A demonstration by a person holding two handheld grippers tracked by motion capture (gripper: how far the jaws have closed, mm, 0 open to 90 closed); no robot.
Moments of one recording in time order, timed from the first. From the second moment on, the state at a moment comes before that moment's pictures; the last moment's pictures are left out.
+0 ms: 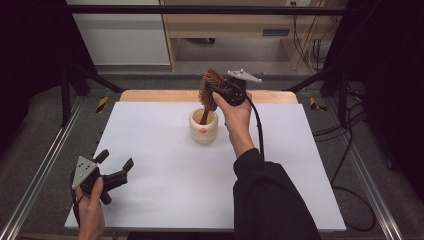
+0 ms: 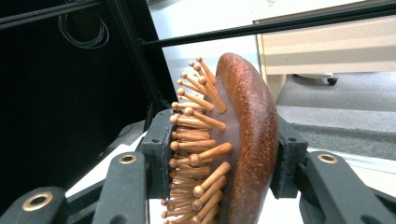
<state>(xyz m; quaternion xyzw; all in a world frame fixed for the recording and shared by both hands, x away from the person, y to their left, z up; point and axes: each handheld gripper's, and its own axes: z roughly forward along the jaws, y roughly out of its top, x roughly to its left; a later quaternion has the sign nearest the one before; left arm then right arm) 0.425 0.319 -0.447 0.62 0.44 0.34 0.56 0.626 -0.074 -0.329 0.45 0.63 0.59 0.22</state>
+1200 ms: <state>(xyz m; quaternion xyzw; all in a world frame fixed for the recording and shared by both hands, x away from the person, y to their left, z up) 0.425 0.318 -0.447 0.62 0.44 0.34 0.56 0.627 -0.070 -0.345 0.46 0.62 0.60 0.20</state>
